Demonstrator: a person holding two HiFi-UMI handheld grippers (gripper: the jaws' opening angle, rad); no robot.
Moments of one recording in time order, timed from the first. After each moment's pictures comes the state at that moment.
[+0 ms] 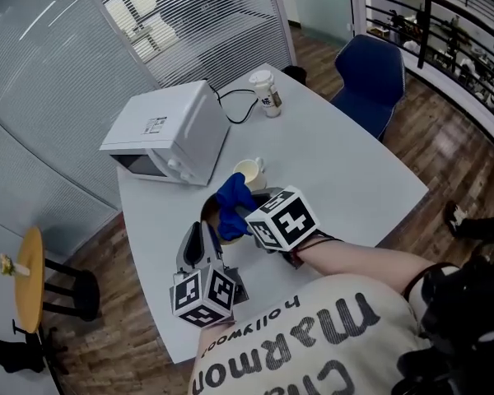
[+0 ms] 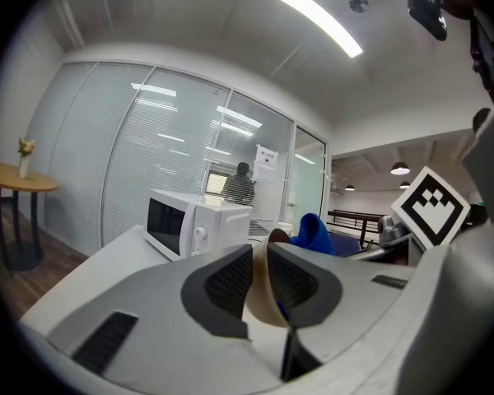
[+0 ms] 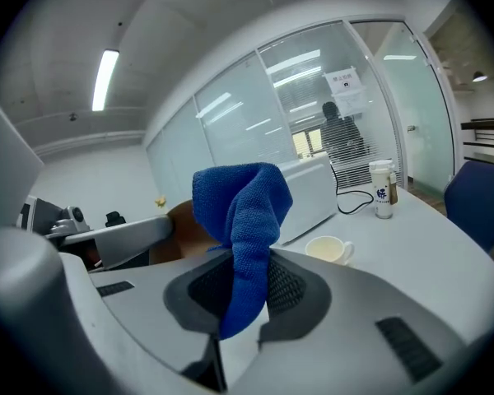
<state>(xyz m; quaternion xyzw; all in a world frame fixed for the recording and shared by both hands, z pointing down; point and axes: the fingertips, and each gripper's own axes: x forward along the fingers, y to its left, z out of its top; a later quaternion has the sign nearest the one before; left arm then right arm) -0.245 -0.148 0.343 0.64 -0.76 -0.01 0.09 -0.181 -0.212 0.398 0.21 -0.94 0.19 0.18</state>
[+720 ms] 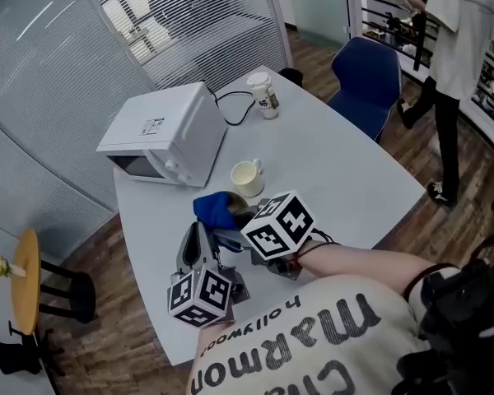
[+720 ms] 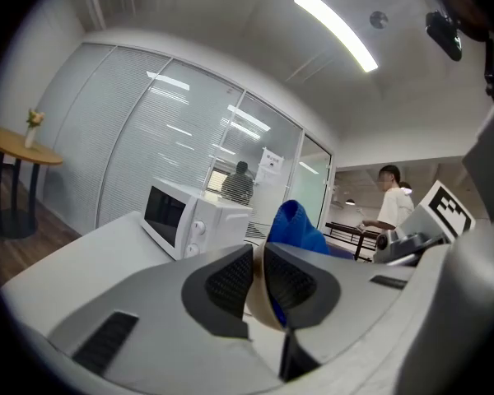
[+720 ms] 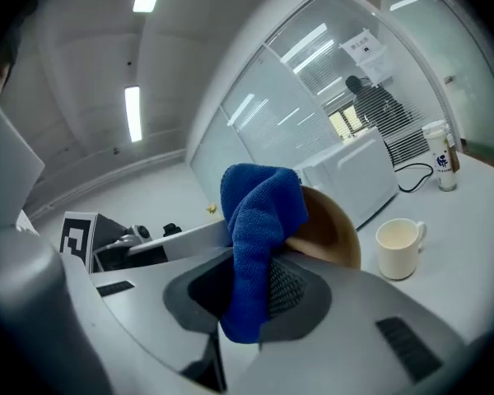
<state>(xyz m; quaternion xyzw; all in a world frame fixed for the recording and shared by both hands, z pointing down) -0.248 -0.151 0.344 0.64 -0.75 -0.07 0.12 -0.214 -0.151 0.381 0.03 -0.96 0.26 0.14</state>
